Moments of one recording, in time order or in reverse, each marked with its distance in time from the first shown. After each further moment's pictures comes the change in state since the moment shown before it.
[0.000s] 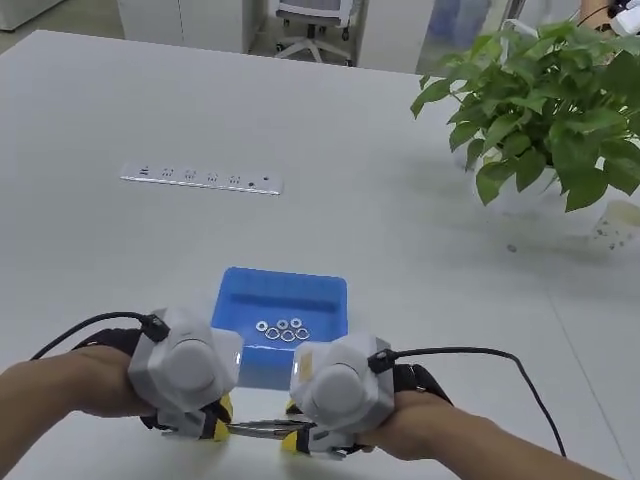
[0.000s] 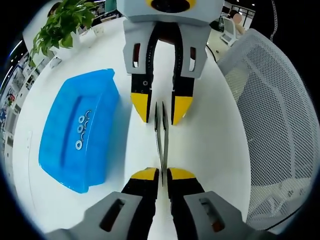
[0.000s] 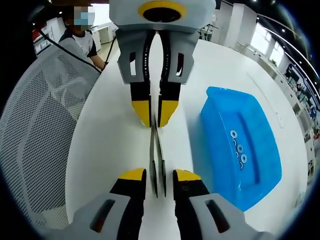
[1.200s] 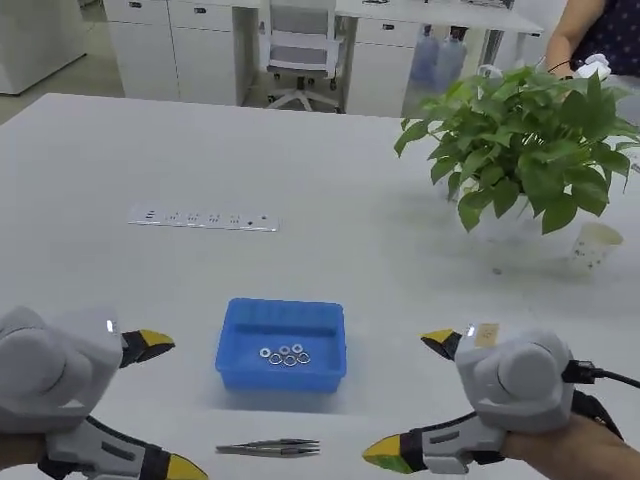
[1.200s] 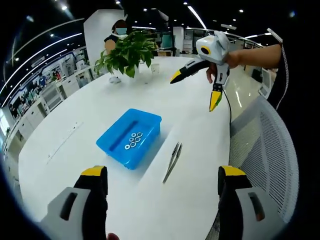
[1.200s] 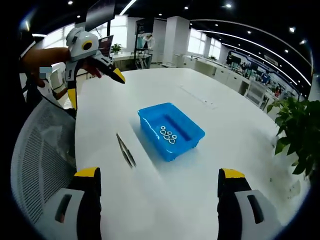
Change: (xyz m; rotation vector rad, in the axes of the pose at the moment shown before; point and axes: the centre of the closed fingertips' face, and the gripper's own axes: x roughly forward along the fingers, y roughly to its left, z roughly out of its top) left arm -0.125 -0.012 0.025 -0.312 -0.370 0.327; right arm -0.148 -0.024 -0.031 0.356 -0.257 -0.376
